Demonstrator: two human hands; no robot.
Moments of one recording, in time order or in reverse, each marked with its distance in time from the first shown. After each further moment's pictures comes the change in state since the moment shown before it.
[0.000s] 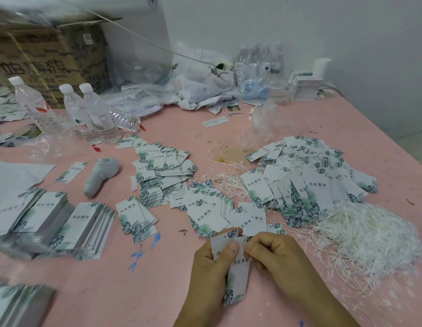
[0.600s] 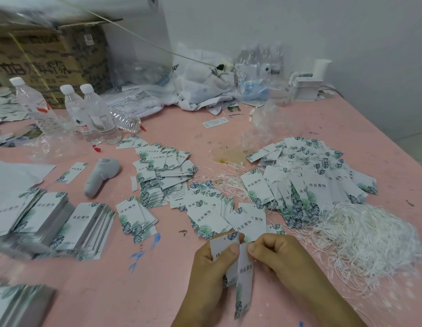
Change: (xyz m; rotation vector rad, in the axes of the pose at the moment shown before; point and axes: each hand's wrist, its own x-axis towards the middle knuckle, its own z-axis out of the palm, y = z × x) left_hand 0.004 -0.004 -0.007 -0.021 -0.027 -0.036; right_hand -0.001 -0.008 -0.007 0.035 -0.052 0.101
